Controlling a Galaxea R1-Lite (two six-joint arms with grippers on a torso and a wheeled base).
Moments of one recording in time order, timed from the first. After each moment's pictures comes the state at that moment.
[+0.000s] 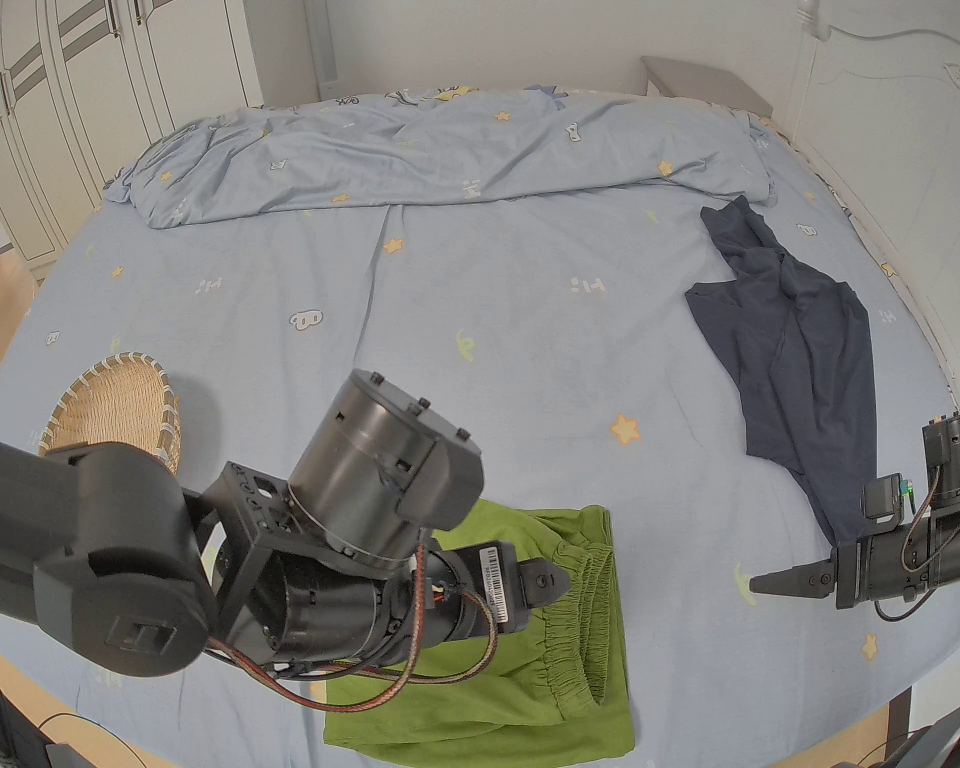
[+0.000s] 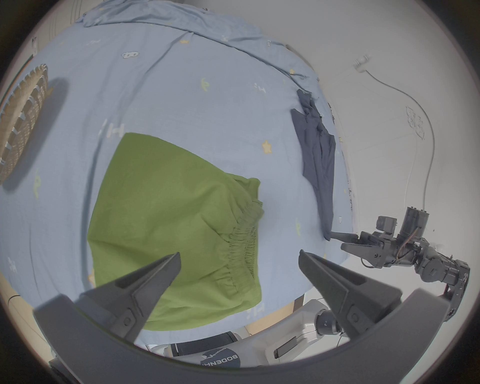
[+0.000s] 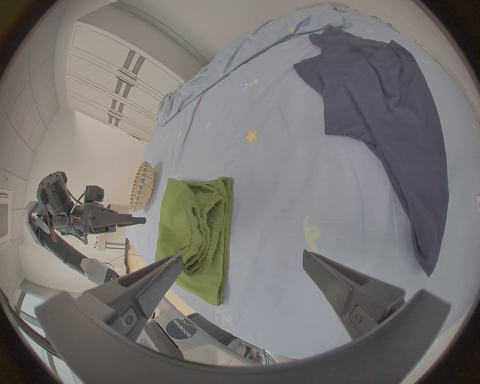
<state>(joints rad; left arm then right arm) -0.92 1.70 -1.06 0.11 0.12 -0.84 0.16 1.35 -0.54 0.01 0.49 0.17</state>
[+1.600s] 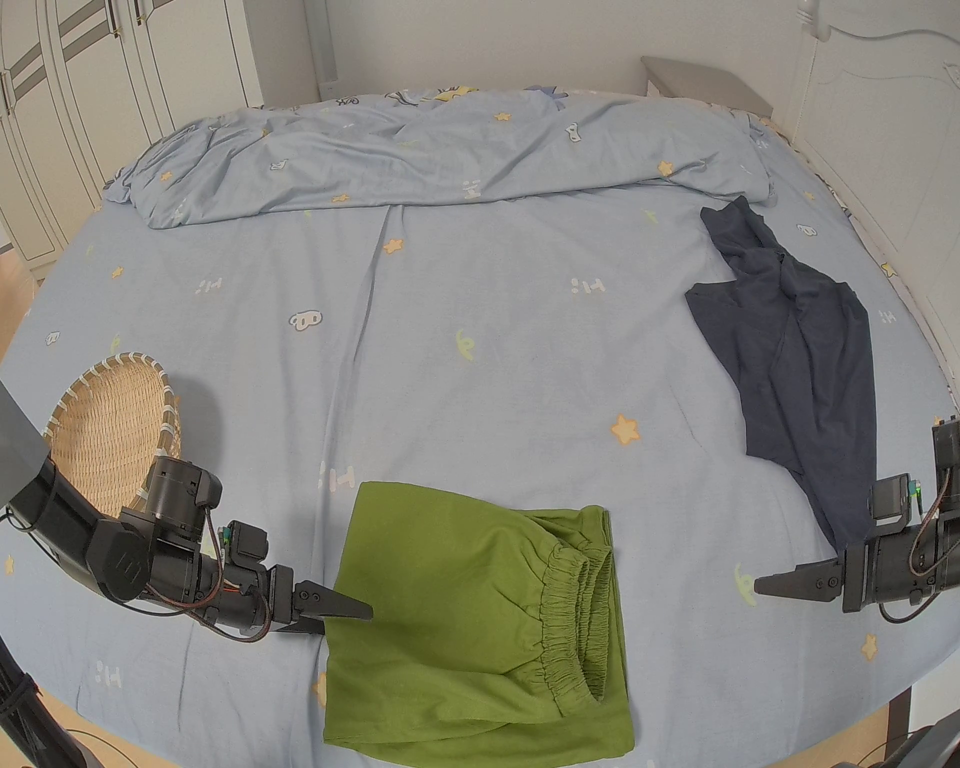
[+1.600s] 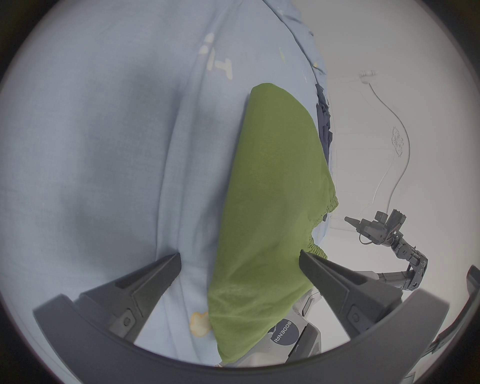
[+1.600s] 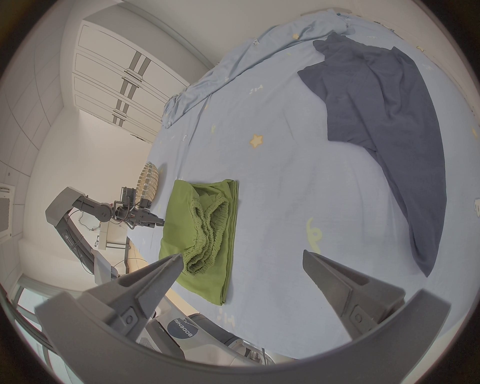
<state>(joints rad) -0.14 1.89 -0.60 -0.27 -0.76 -0.28 0.17 1.31 -0.53 0.01 0.49 0.18</state>
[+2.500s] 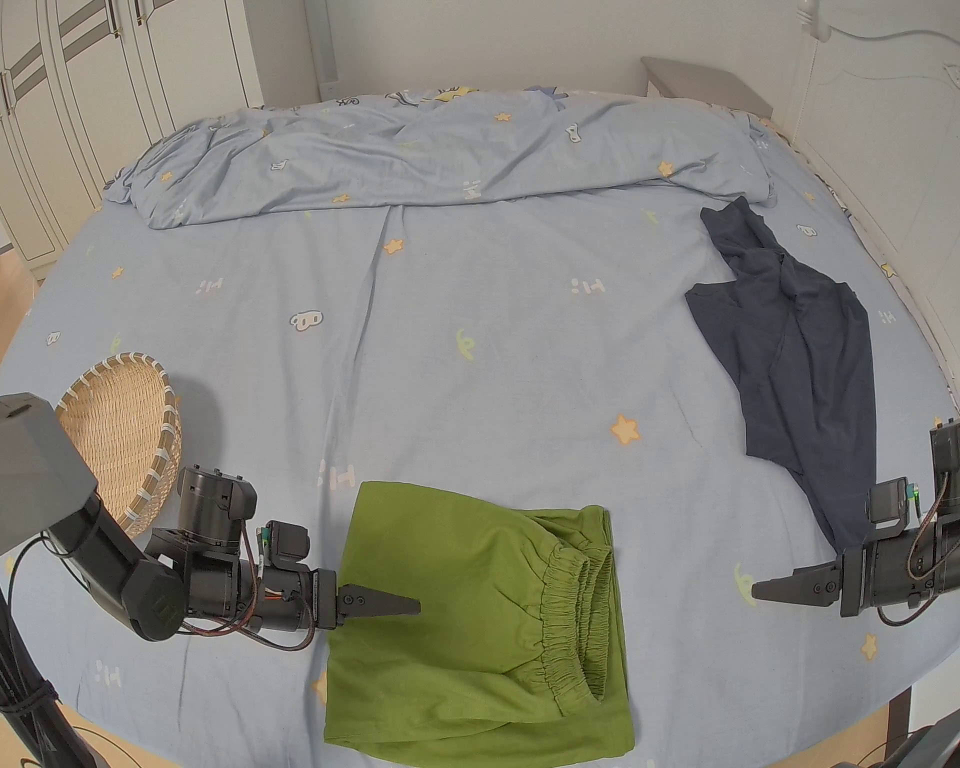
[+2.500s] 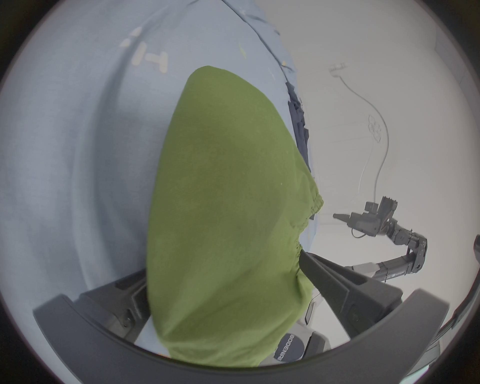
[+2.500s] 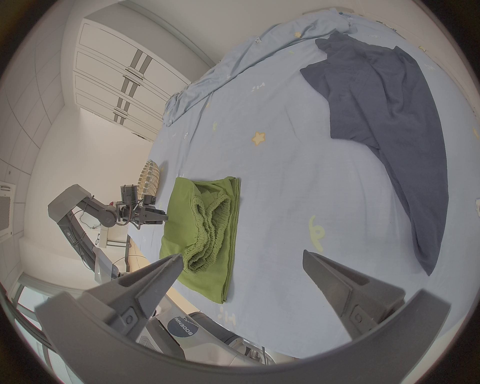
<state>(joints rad) -0.26 1.96 -0.53 -0.66 -0.76 -0.37 0.18 1.31 -0.52 0.01 0.48 0.18</state>
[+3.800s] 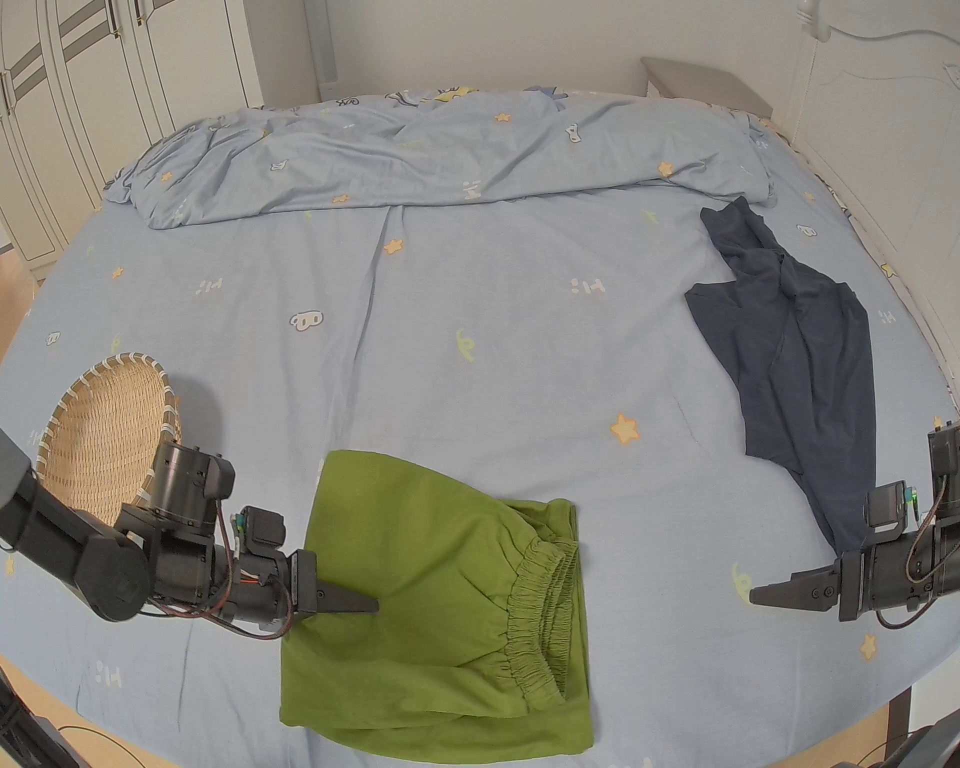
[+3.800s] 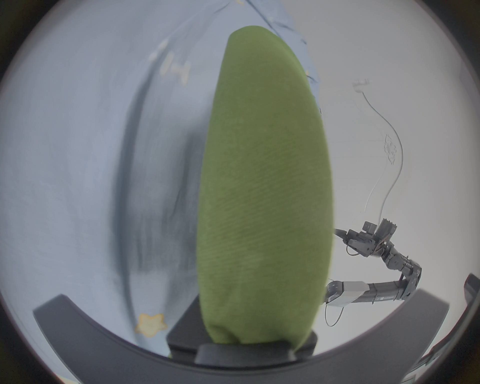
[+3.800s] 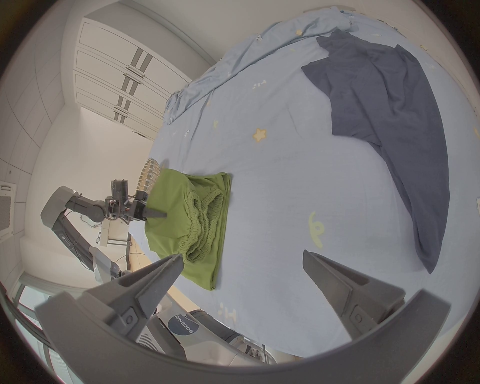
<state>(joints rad) -0.27 1.80 -0.58 -0.41 -0.70 -0.50 0.19 1.31 -0.52 0.01 0.48 0.17</state>
